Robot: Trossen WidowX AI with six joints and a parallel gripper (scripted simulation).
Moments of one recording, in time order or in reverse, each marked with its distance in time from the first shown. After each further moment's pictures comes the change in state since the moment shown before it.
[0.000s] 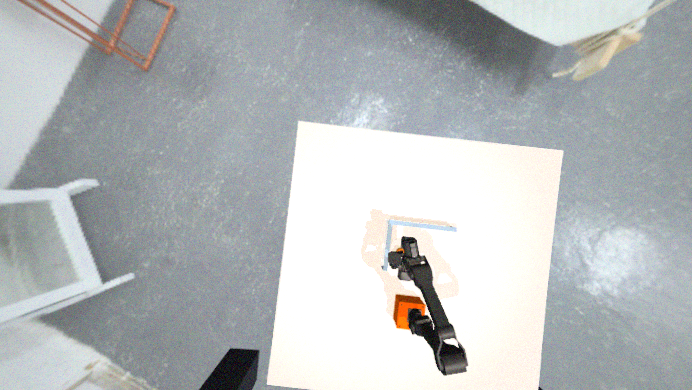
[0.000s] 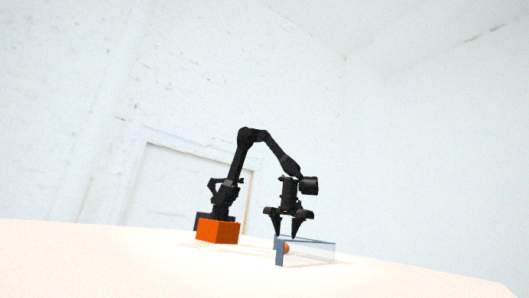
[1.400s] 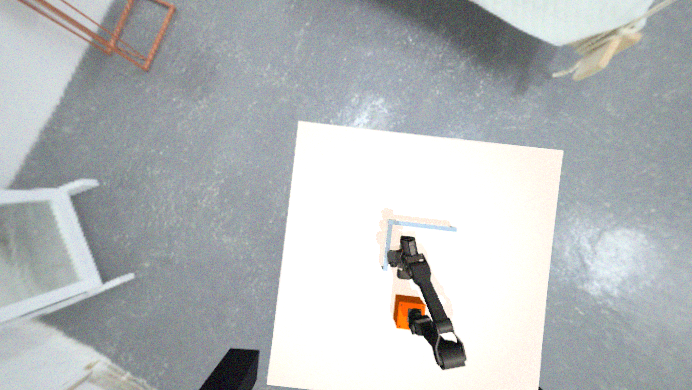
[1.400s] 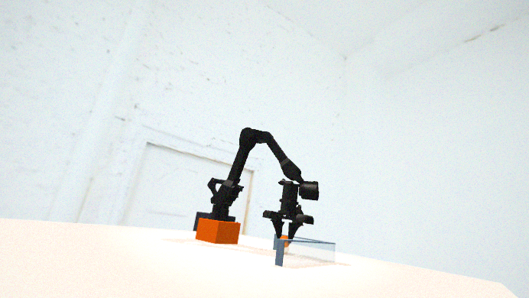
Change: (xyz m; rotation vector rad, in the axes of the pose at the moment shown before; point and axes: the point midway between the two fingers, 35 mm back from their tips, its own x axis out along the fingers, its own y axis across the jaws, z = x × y) arm 0.015 0.000 0.000 0.002 0.006 0.019
